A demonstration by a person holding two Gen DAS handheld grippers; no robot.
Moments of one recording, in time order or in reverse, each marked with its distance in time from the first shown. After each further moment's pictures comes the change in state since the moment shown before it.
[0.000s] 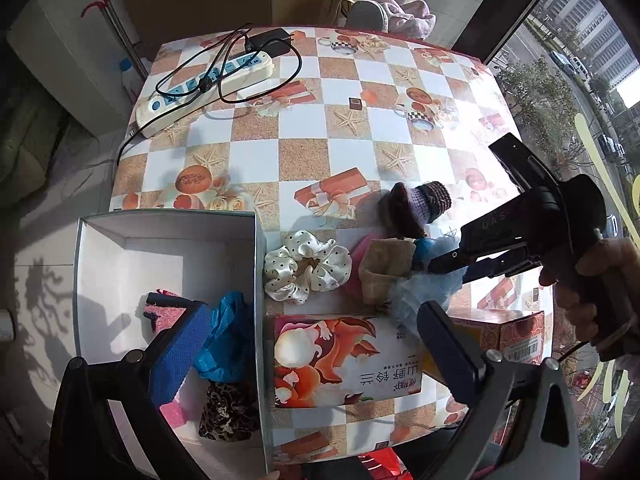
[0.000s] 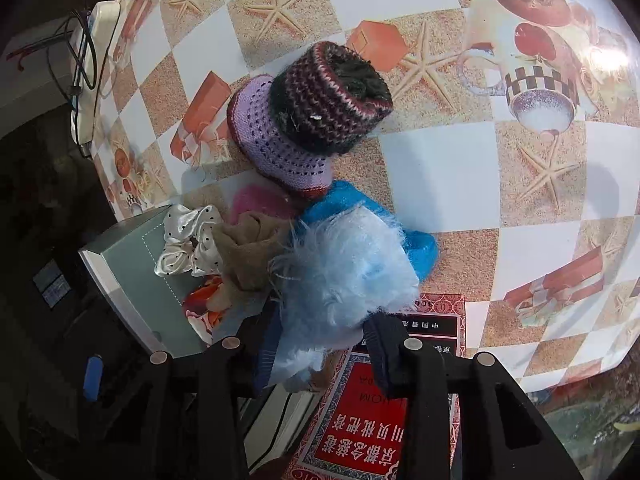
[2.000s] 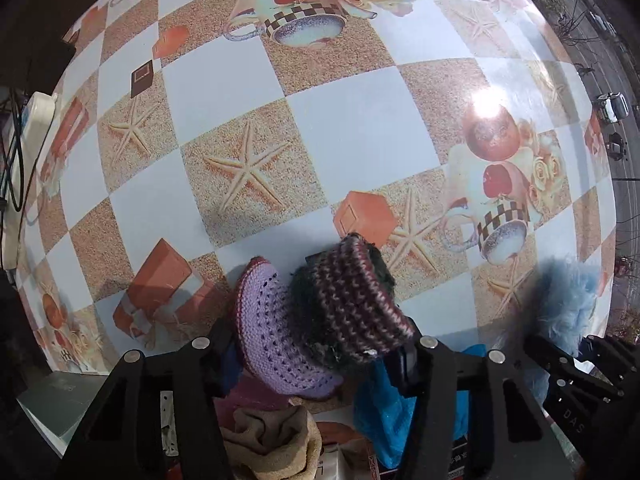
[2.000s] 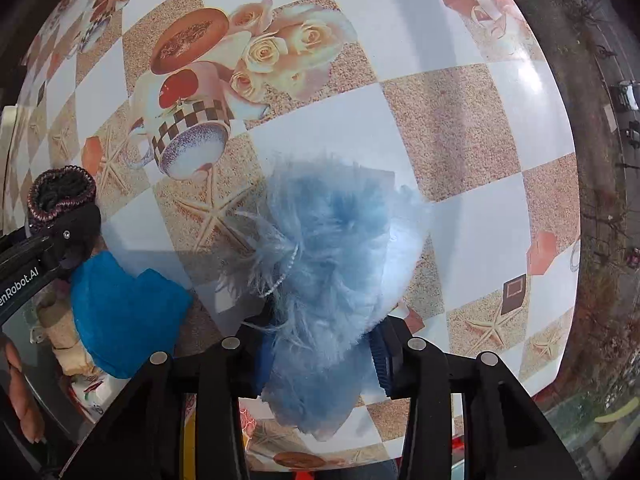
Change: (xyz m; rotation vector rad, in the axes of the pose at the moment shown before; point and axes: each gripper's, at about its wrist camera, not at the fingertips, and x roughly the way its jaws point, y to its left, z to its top) left arm 0.201 -0.156 0.097 0.297 0.299 0.097; right arm -0.019 -0.127 -0.006 0.135 -0.327 -0.255
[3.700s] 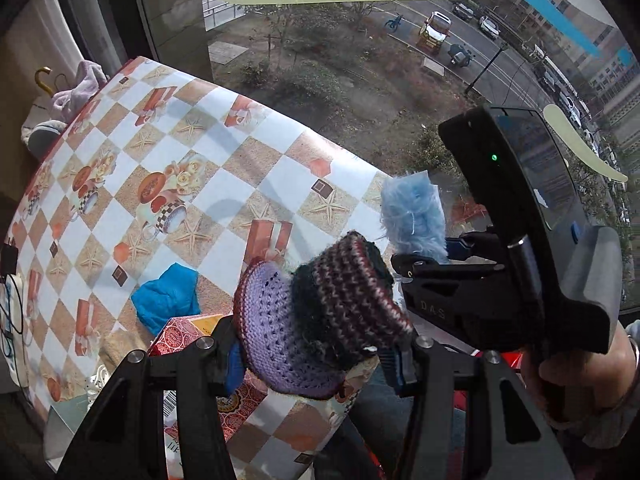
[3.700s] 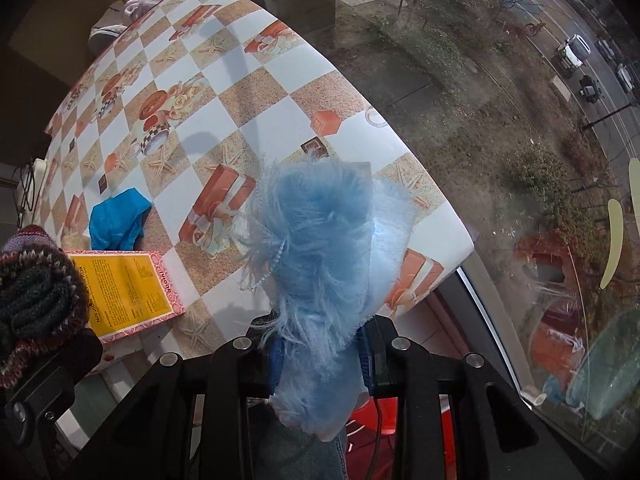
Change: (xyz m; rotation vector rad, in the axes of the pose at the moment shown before) left arm -0.163 -0.168 -0.205 0.652 -0.318 -0.233; right arm -0.073 -0.109 -0.184 0.258 -0.291 -0.008
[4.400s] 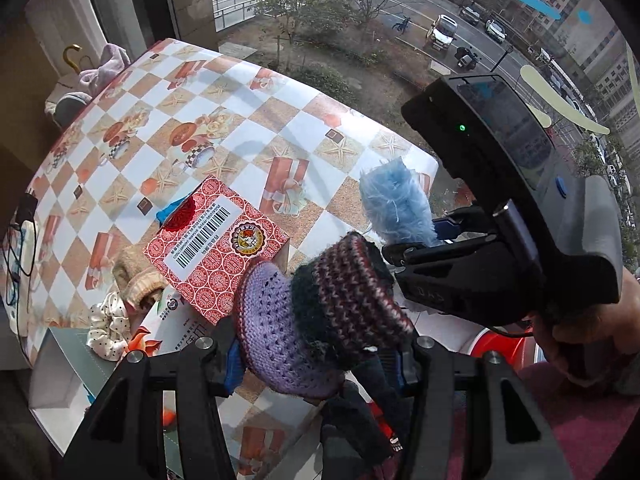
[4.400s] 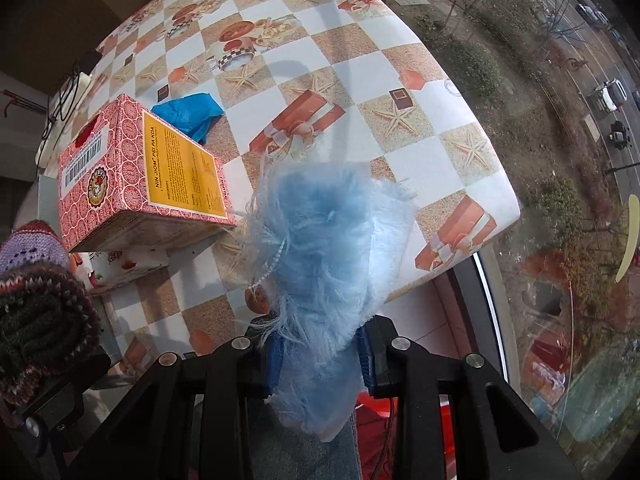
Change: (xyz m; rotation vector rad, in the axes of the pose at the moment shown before) left arm -0.035 0.013 -0.098 -0.040 -0.018 0.032; right arm -0.003 0.065 -0.067 -0.207 0.041 0.030
